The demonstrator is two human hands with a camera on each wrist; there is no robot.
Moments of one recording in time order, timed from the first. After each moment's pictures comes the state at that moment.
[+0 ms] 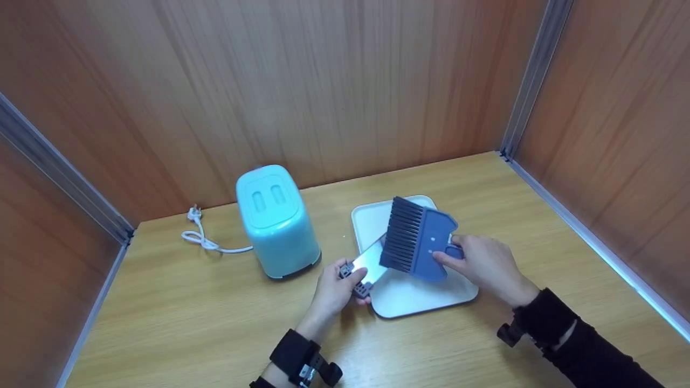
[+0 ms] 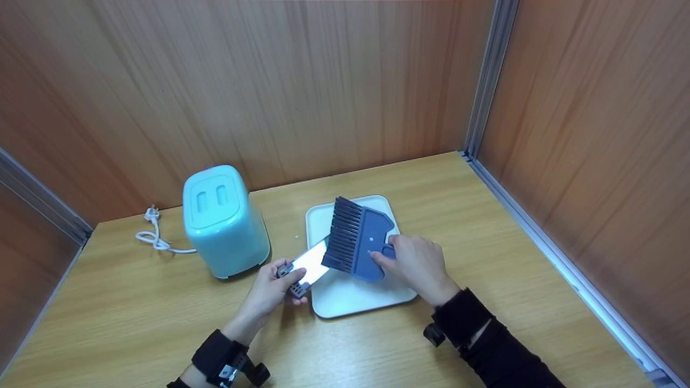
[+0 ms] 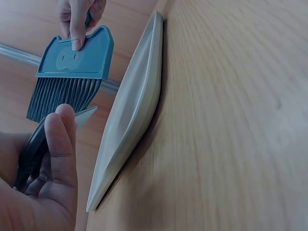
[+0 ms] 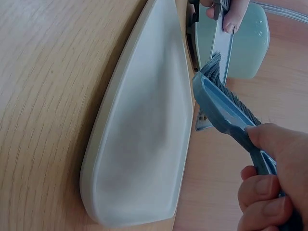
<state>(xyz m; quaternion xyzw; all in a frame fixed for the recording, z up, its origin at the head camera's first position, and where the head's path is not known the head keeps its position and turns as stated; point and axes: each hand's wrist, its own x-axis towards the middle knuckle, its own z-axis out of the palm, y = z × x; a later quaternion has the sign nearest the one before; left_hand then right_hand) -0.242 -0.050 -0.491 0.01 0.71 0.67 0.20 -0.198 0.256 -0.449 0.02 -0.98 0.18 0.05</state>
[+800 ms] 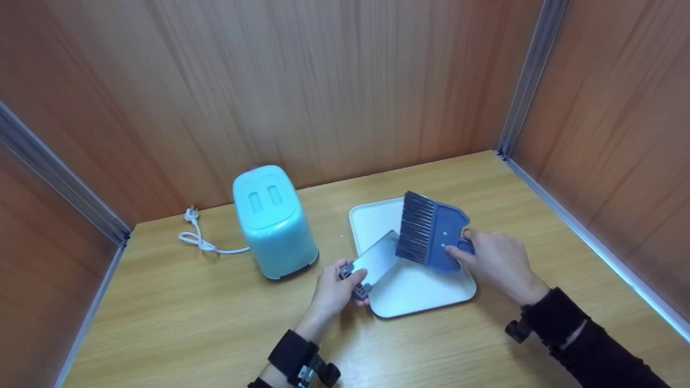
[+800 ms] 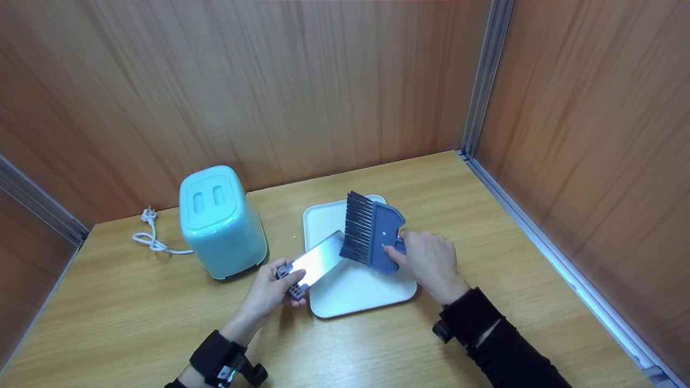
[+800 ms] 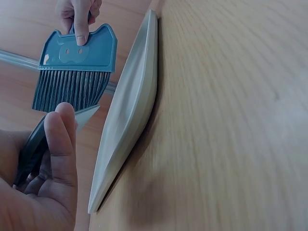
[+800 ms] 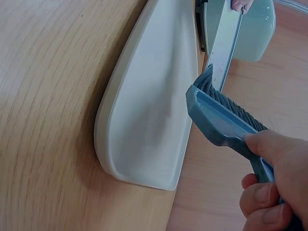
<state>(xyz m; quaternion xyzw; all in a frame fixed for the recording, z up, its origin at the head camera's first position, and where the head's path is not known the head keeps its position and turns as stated) -0.241 -0.047 -0.490 0.02 0.73 0.66 0.20 -0.194 0.277 -0.451 0.00 -0.99 0.11 0.12</state>
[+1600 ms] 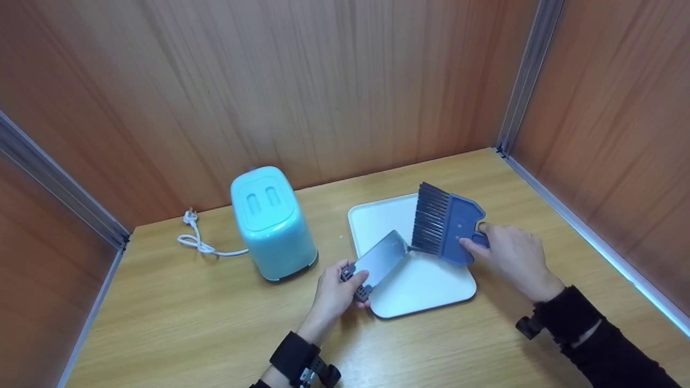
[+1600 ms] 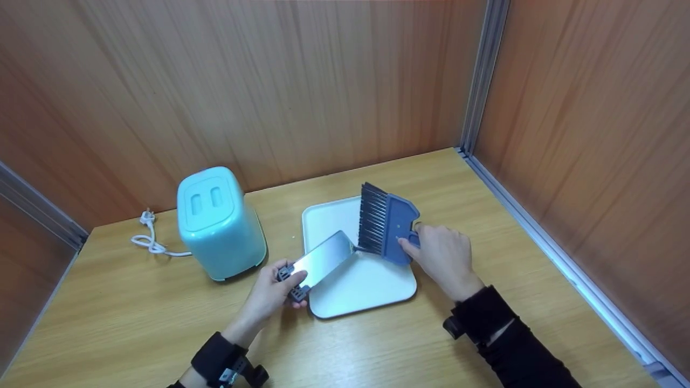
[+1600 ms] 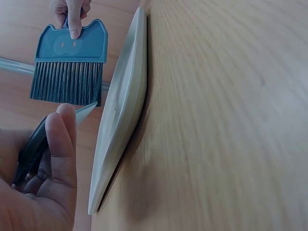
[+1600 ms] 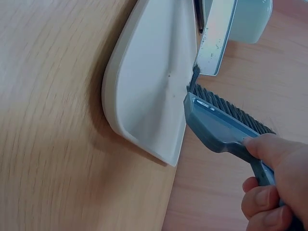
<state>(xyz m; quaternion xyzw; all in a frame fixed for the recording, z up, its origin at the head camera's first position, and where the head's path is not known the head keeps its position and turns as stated) -0.240 -0.046 -0.493 0.04 0.76 0.63 0.19 -0.188 0.299 -0.449 -0.01 -0.98 0.09 0.17</state>
